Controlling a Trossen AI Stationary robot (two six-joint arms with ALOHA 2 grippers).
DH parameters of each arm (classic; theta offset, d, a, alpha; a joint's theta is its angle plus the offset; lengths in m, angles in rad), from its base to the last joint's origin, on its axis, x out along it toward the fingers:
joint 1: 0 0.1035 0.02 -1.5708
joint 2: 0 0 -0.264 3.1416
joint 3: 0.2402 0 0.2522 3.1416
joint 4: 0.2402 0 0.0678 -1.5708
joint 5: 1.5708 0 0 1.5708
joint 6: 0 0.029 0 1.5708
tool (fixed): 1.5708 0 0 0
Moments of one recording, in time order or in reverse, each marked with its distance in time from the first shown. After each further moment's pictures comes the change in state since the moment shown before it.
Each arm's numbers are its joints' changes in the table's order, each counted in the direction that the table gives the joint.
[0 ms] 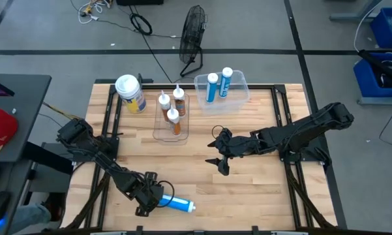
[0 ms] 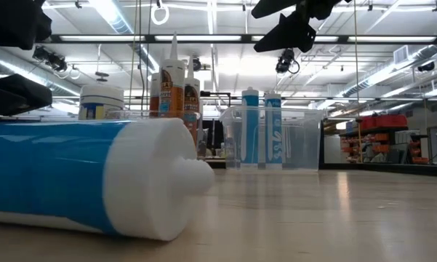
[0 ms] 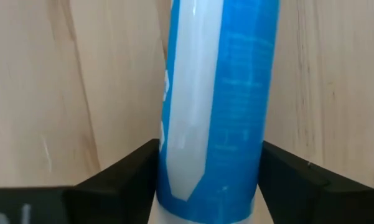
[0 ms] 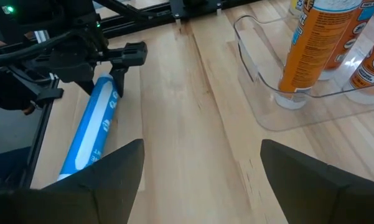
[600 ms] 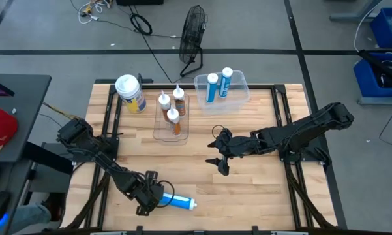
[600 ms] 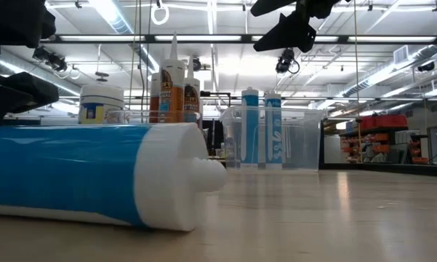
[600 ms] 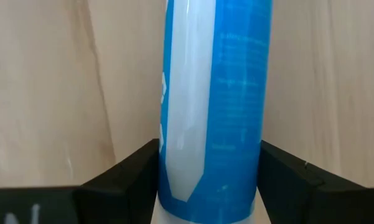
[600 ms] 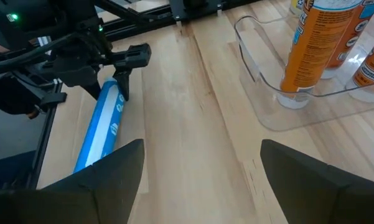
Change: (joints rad) left arm 0.005 0.000 0.001 0.004 -0.049 0.026; right arm 0.000 0.000 0.000 -0.008 -0.003 0.022
